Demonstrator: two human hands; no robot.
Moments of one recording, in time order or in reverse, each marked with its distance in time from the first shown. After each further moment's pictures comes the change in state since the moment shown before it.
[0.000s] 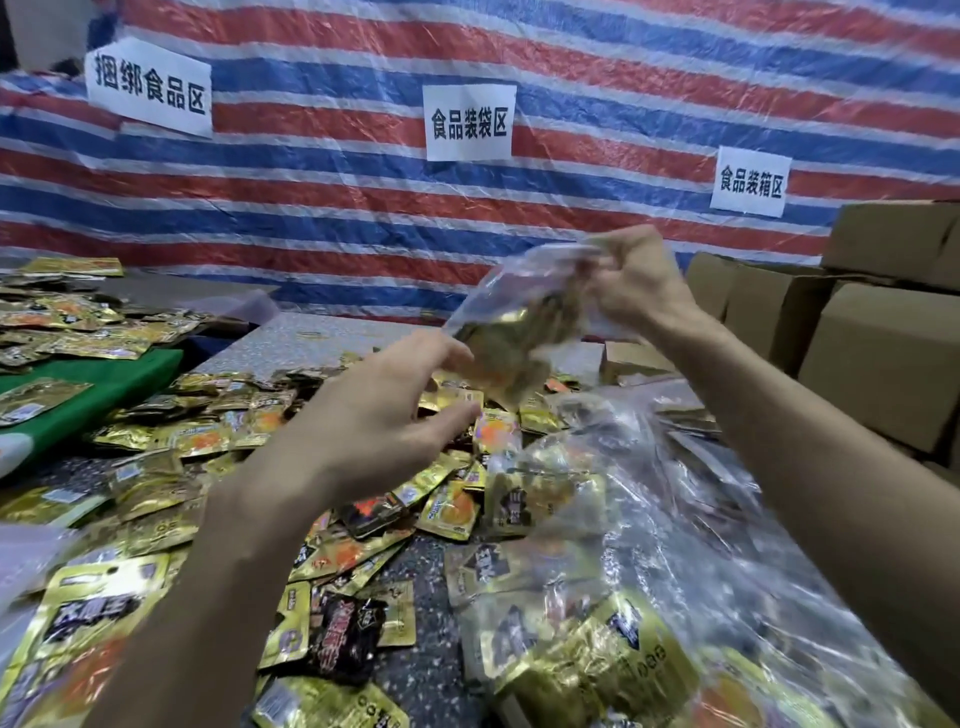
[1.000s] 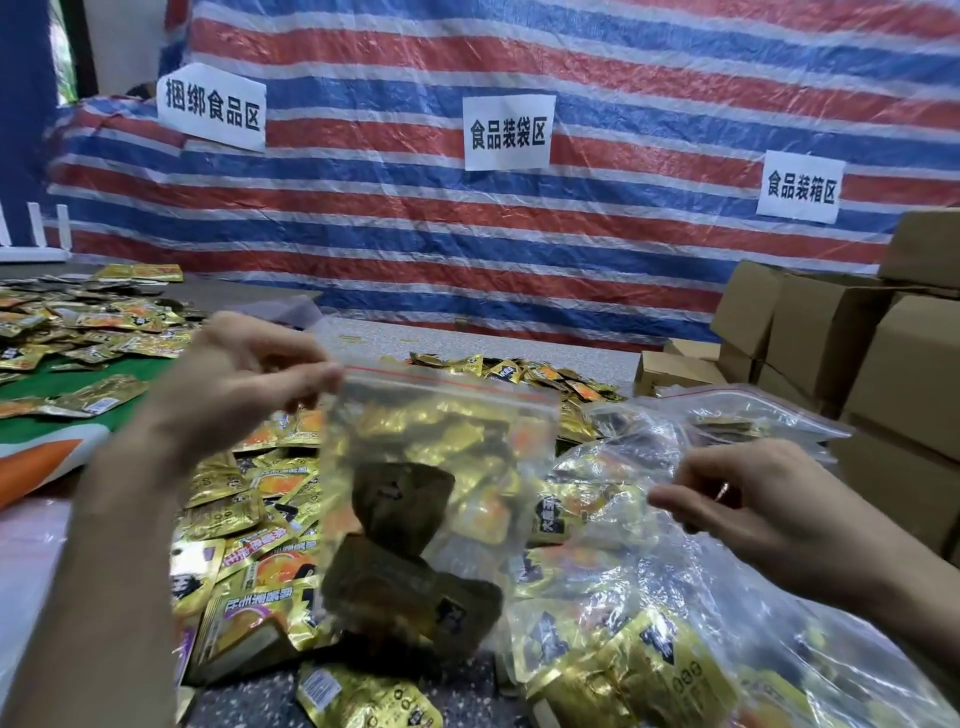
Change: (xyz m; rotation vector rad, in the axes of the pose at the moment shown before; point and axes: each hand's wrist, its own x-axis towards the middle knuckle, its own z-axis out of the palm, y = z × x) left_hand -0.035 -0.070 -0.072 -0.237 0.242 0.015; right_hand -0.161 0.004 -0.041 -0.189 -0.406 -0.159
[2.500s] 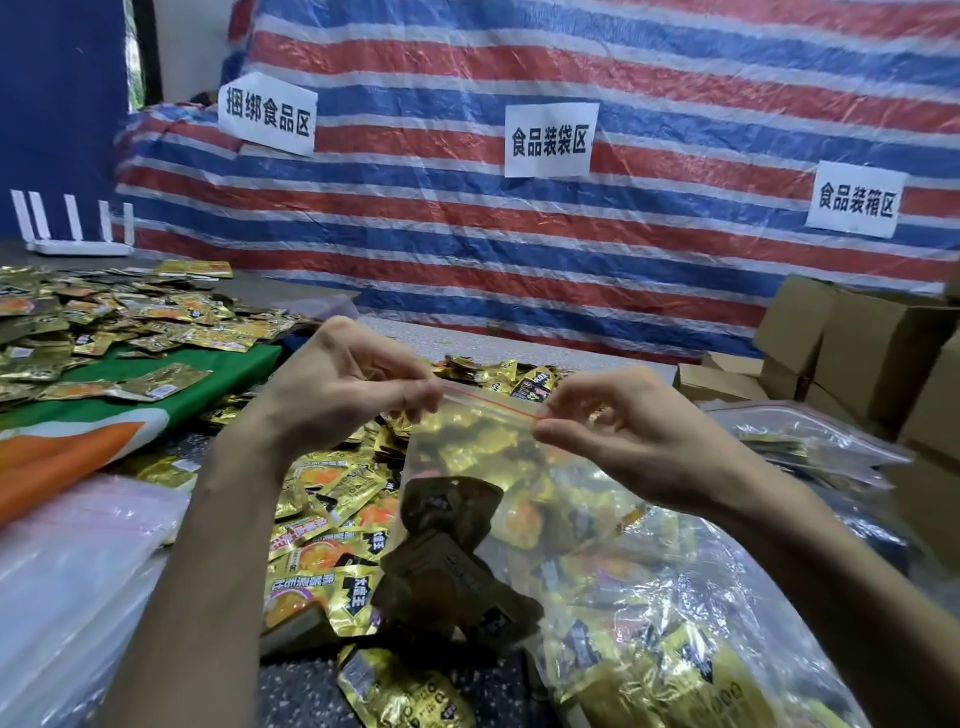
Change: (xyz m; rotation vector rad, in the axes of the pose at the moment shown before) left_hand 0.005 0.015 0.016 -0.169 -0.188 0.058; right_hand 0.081 -0.063 0.028 0.164 -0.089 -0.196
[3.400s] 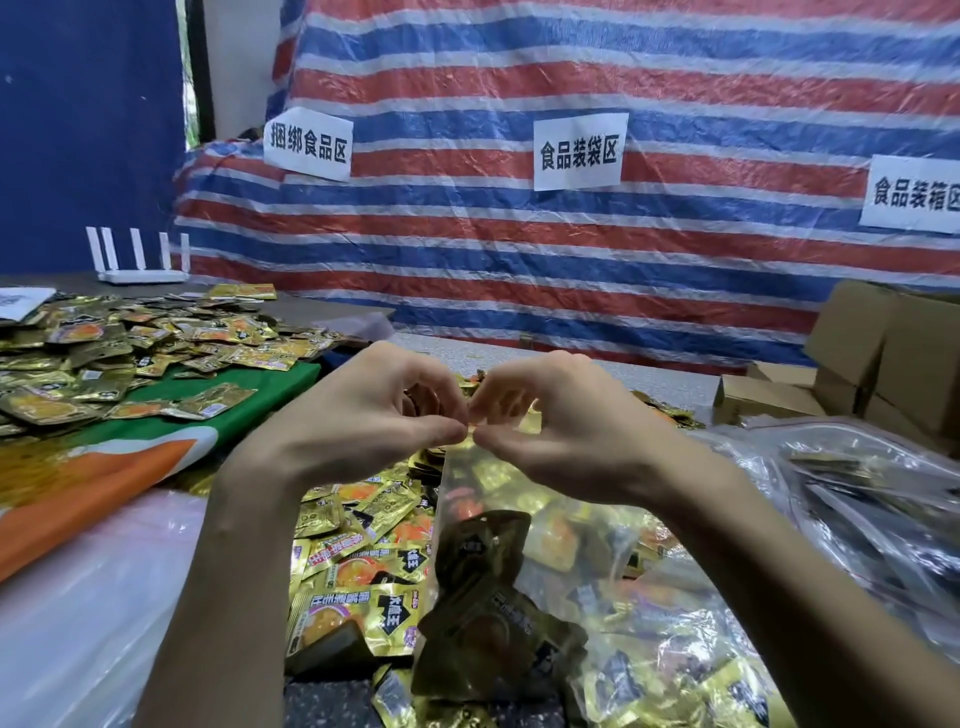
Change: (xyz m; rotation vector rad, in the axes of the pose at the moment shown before) left_hand -0.004 0.032 -0.002 0.284 -0.051 -0.146; right_hand 0.042 -0.041 0.024 -0.077 0.015 -0.125
